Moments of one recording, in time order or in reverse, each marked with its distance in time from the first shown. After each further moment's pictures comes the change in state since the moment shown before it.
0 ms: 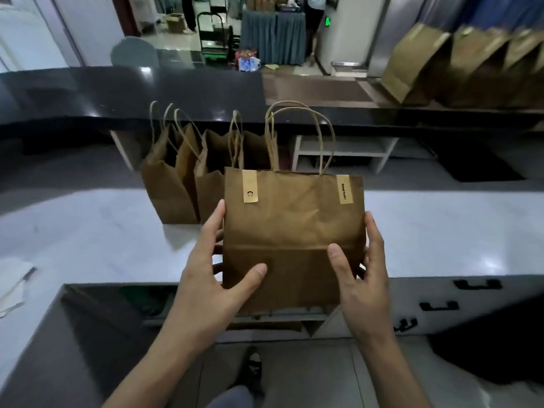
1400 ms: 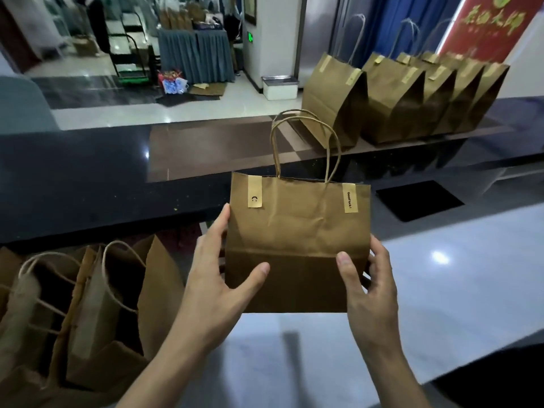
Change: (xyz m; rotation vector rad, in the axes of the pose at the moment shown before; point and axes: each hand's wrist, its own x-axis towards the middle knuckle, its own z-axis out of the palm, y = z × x) left_hand 0.305 0.022 0.205 -0.001 -0.155 0.144; right_hand 0.292 0.046 -0.099 -0.004 0.309 -0.013
